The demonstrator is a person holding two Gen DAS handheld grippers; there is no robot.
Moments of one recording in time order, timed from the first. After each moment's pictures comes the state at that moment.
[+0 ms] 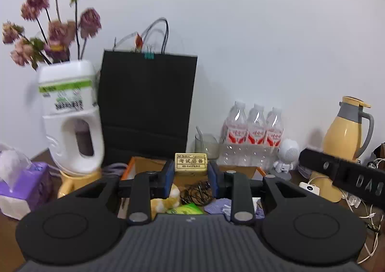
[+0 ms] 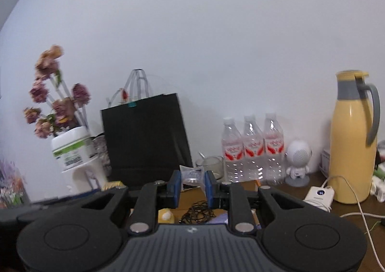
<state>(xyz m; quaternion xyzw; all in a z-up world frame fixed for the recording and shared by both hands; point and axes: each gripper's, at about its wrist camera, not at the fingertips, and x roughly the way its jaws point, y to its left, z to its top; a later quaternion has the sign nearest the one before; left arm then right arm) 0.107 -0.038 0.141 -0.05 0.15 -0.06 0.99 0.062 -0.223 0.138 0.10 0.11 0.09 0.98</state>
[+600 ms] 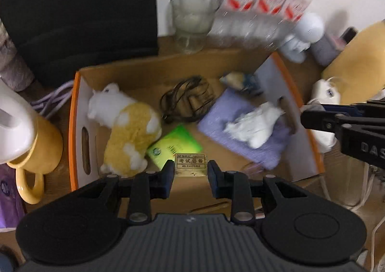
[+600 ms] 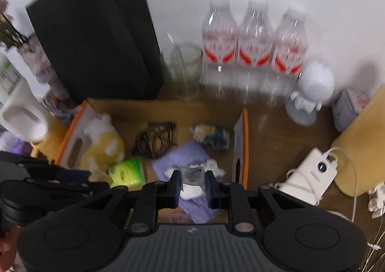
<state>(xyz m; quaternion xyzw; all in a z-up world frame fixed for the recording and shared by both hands) 0.307 -0.073 0.121 0.03 0.57 -0.13 0.81 0.284 -0.245 0.136 0.01 0.52 0.10 0.85</state>
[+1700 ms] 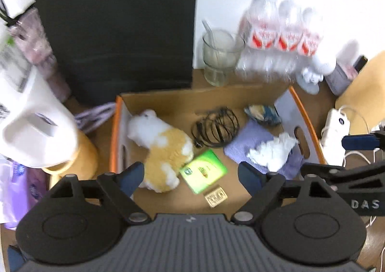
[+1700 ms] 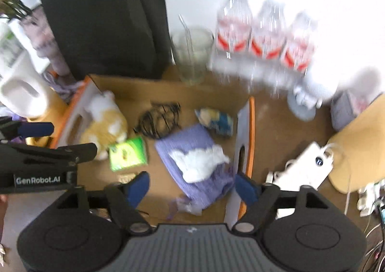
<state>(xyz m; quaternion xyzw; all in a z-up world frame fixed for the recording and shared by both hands) 0.284 -0.046 0.169 0.03 0.50 -0.07 0.86 0.274 -0.221 0.156 -0.05 0.53 0.10 0.84</state>
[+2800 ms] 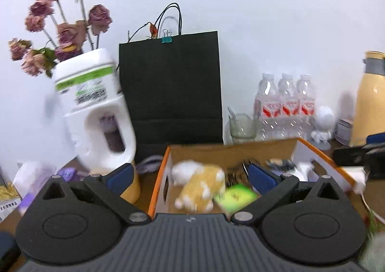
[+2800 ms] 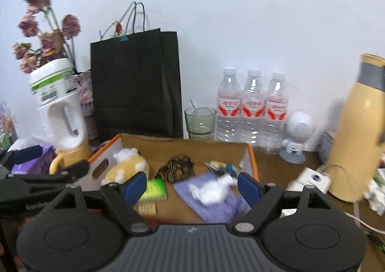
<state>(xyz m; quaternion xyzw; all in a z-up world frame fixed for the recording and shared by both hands) 0.098 -0.025 0.103 0.04 0.16 -0.01 0.99 0.103 -0.236 0.107 -0.01 0.23 0.10 0.97</state>
